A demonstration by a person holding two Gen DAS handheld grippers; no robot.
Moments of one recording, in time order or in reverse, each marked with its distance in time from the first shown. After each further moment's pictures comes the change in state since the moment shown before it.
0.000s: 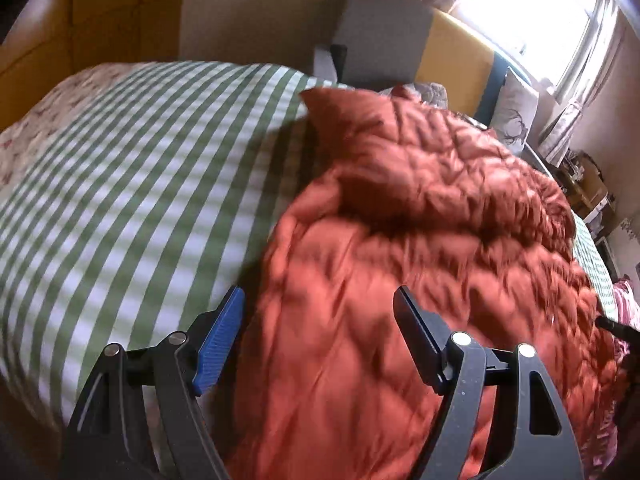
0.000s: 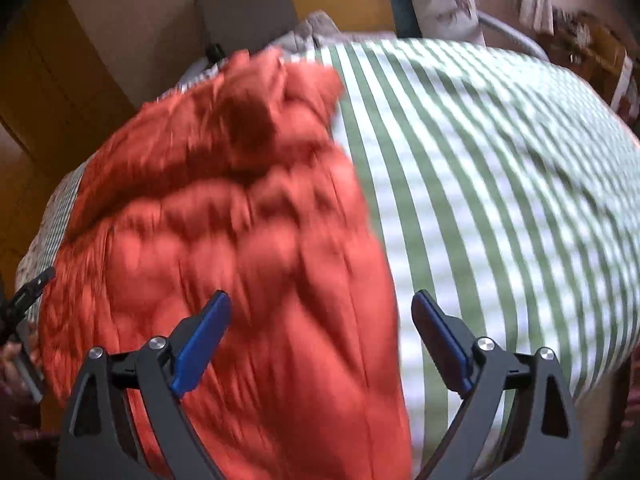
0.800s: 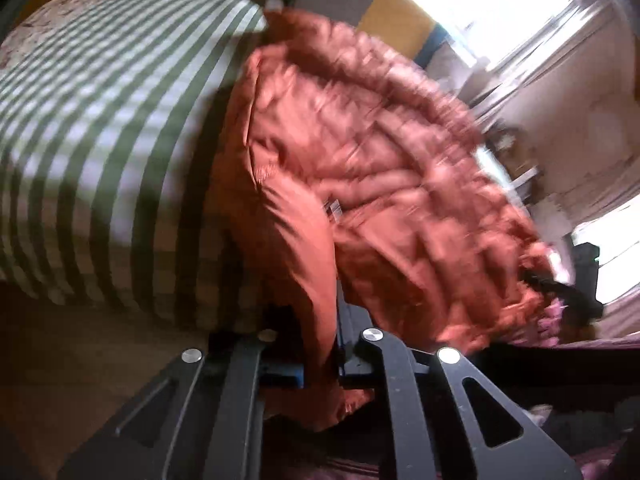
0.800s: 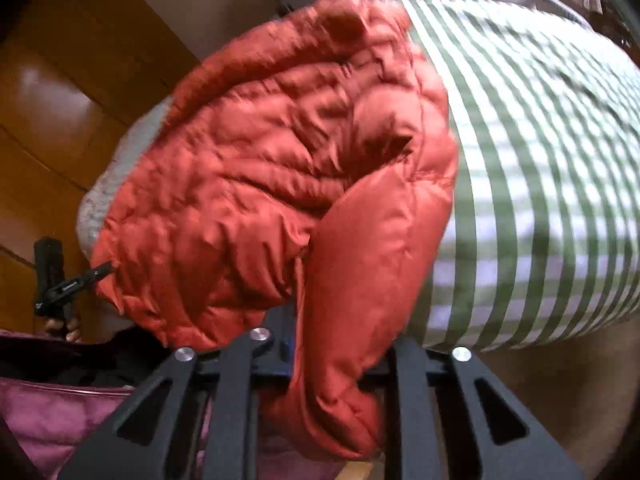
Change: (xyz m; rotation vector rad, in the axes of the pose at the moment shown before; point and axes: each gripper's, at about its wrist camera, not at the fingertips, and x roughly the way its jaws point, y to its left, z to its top) left arm -0.081 0.017 -0.113 -0.032 0.150 -0.347; right arm -0.055 0.026 -0.091 -0.085 0.086 0.261
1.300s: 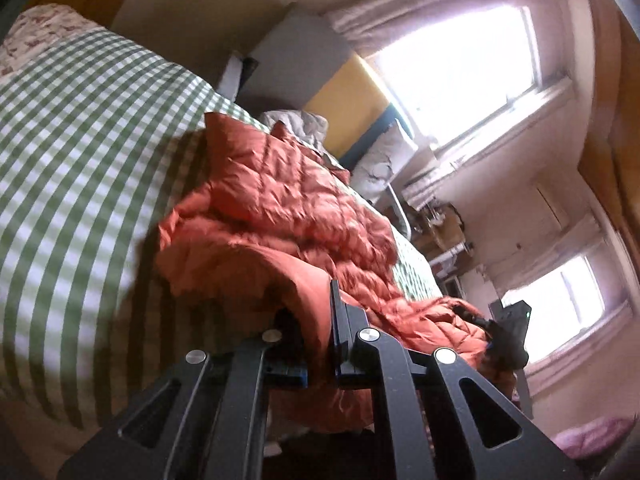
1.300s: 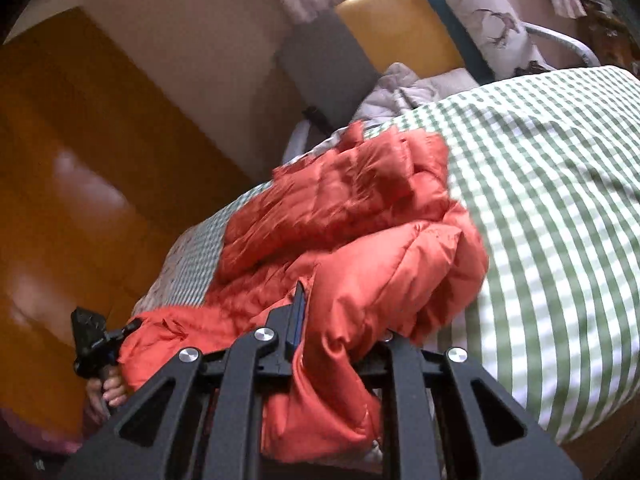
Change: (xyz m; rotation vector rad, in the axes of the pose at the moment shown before) left arm -0.025 -0.007 0.118 -0.113 -0.203 -0.247; right arm -0.031 0.007 0.110 0.140 -0.299 0.154
